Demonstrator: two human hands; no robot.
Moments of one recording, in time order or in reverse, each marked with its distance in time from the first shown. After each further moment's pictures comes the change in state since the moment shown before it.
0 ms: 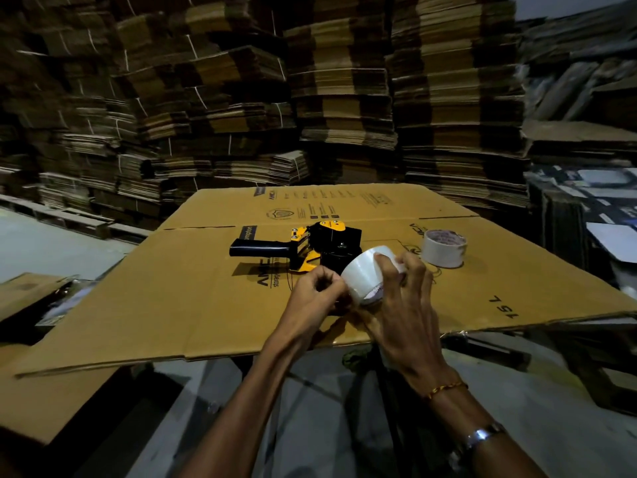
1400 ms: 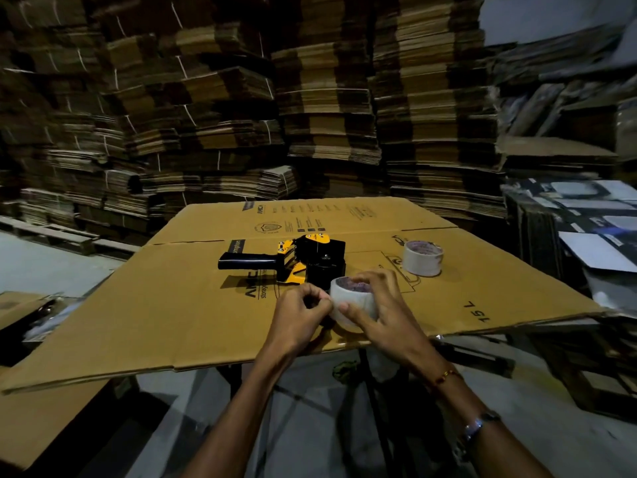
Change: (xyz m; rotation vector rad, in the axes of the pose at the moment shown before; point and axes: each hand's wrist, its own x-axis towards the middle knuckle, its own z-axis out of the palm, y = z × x) left_hand -0.006 -0.005 -0.002 0.298 0.083 0.189; right_hand 0.009 0.018 -0.018 0.596 -0.268 0.090
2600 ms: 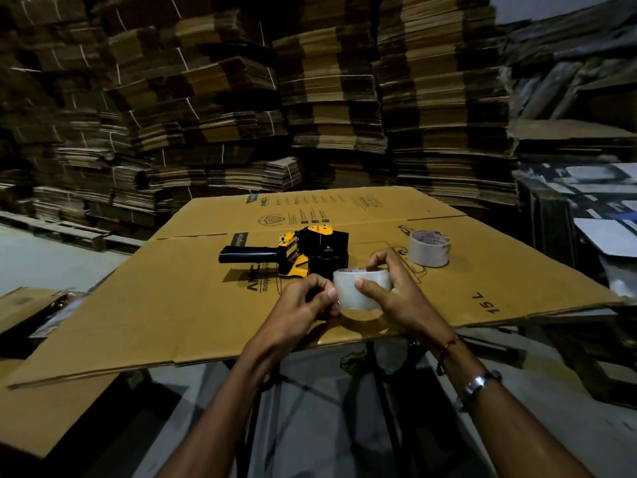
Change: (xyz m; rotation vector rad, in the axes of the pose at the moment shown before) left_hand -0.003 0.008 -0.008 -0.141 -0.254 -0.014; right_hand 0.026 0.024 -0.008 0.371 -0.056 0.083
